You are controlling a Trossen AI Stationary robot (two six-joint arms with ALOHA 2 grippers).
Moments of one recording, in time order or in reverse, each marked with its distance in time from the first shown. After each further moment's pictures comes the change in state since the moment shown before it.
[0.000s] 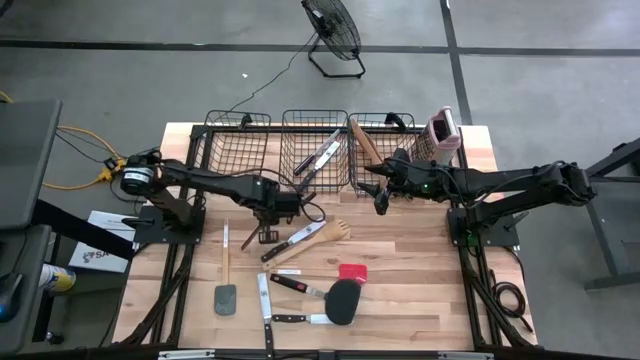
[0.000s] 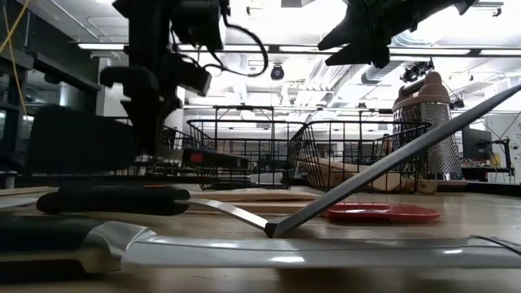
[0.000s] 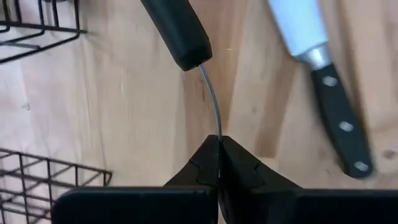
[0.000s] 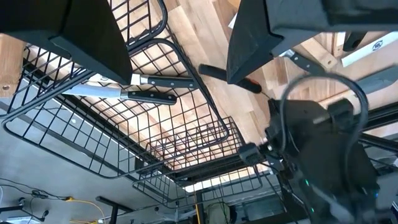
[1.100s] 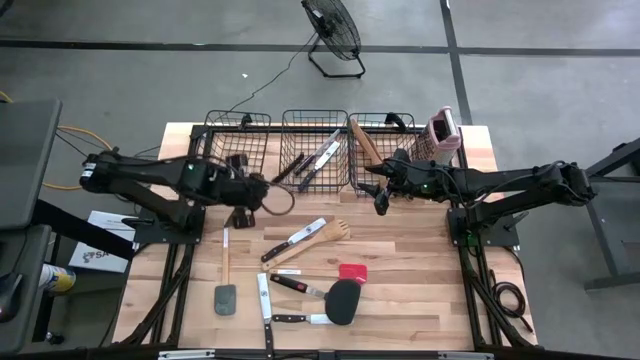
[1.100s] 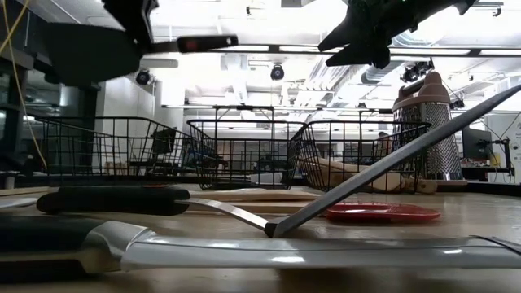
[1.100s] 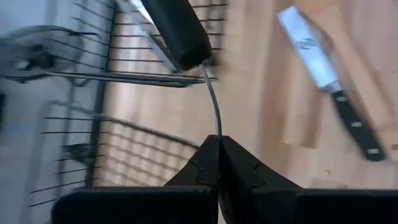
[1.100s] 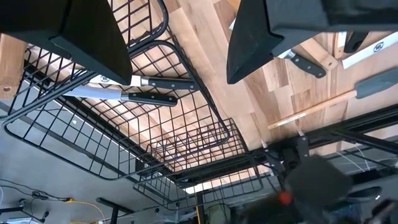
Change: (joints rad) left arm -0.133 -0.353 0.219 -0.306 -0.390 -0.050; right arm 0.000 0.000 0.000 -0.006 0.000 0.000
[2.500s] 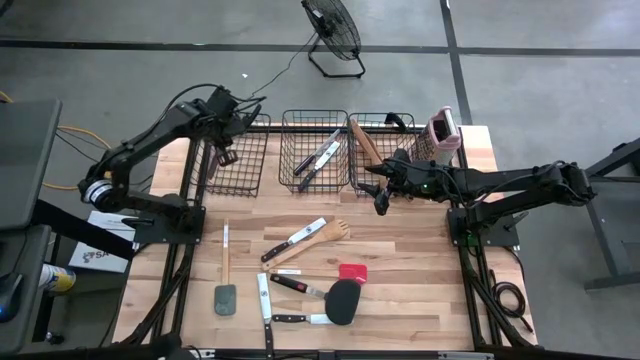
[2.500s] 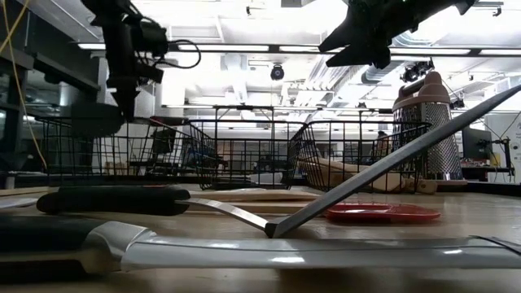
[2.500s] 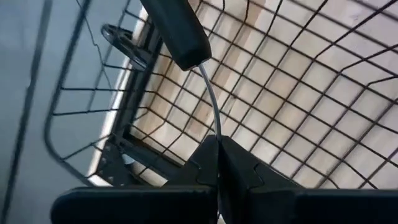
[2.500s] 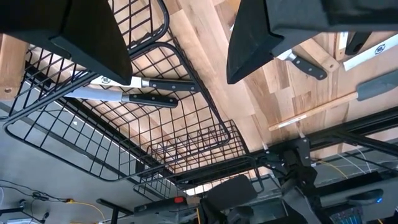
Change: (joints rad) left arm 1.072 0.001 -0.262 0.261 0.327 0.699; right arm 0.000 0.000 0.000 -0.007 0.001 -0.004
